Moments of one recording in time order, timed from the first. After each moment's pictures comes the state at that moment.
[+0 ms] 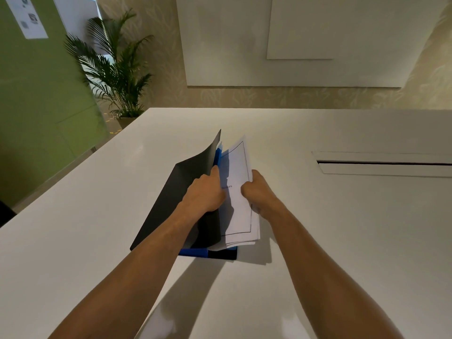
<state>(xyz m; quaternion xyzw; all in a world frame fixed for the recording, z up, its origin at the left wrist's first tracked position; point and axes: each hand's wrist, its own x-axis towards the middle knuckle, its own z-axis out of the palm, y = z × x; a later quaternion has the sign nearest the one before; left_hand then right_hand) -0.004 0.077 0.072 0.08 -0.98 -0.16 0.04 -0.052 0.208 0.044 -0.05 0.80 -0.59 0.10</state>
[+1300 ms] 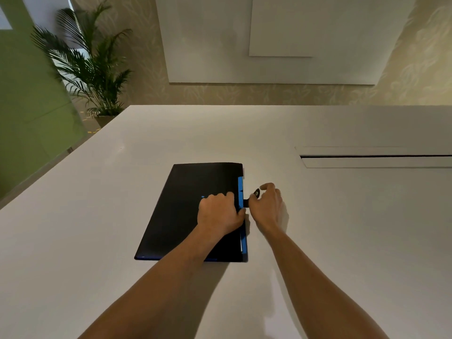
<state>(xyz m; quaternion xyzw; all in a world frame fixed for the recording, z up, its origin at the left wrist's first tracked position) -0.006 0.127 0.001 -0.01 -0.99 -0.05 0.13 -0.044 0.252 -0.022 0.08 0.90 -0.40 -0.13</state>
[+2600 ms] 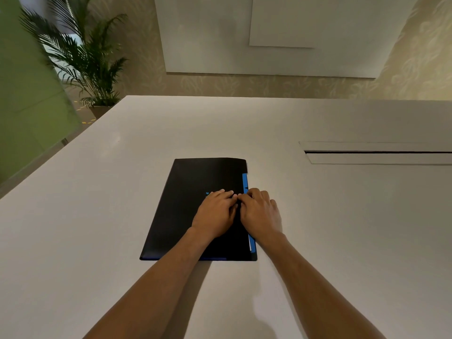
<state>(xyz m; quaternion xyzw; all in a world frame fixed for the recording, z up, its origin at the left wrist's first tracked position) -0.018 0.091 -0.037 -0.14 -0.97 -0.16 0.12 -0.033 0.239 -0.045 -0.15 0.97 -0.12 -0.14</state>
